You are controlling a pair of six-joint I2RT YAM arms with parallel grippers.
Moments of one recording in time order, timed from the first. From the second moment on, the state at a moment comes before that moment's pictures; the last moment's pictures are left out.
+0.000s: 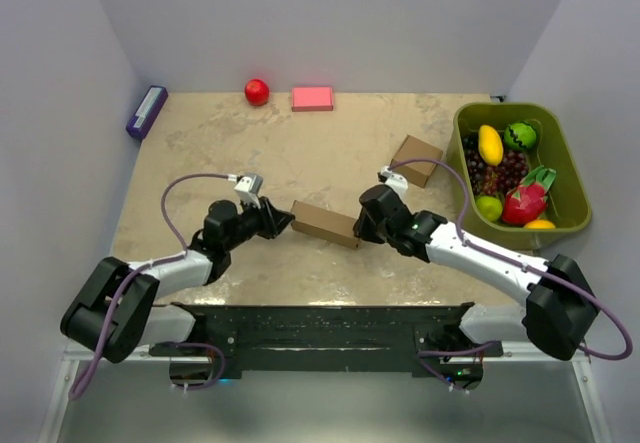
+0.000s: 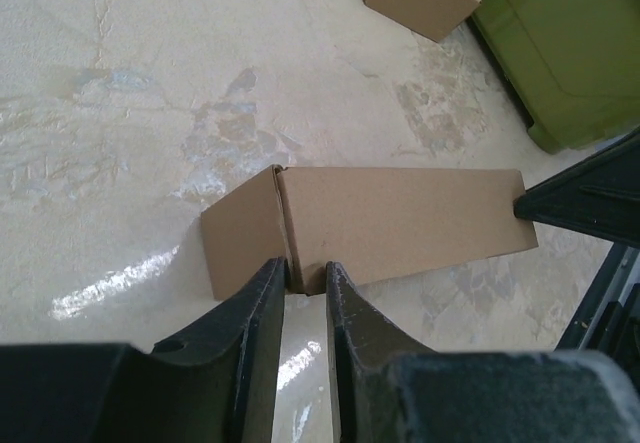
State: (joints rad) left arm -0.44 1.29 0.34 0.67 0.32 -0.48; right arm 0.79 1.29 0.83 -0.39 0.31 0.89
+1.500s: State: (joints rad) left arm -0.11 0.96 0.67 -0.13 0.32 -0.27; right arm 1.05 1.82 1.13 -0.18 0.54 0.11
